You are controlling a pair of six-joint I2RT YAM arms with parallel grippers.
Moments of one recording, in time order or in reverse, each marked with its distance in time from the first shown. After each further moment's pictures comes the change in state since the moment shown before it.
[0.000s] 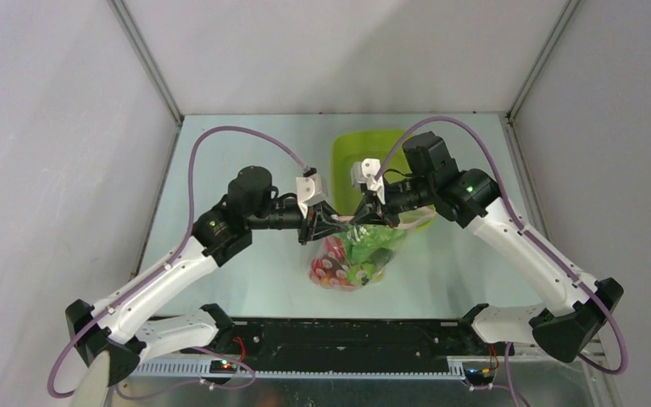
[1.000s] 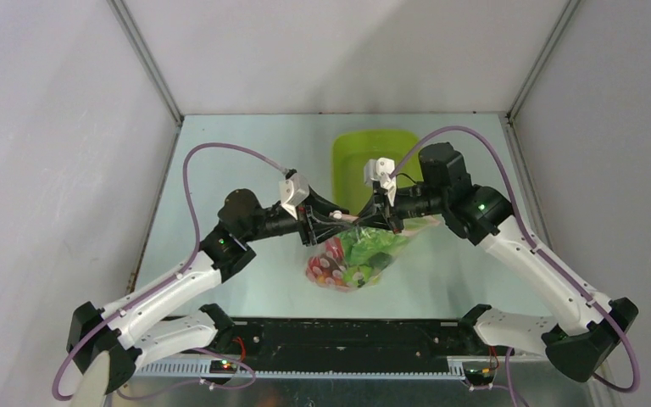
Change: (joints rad) left arm 0.016 -0.060 -0.282 0.573 -0.044 -0.294; right arm -0.005 -0.123 -0.146 0.197 0.011 0.226
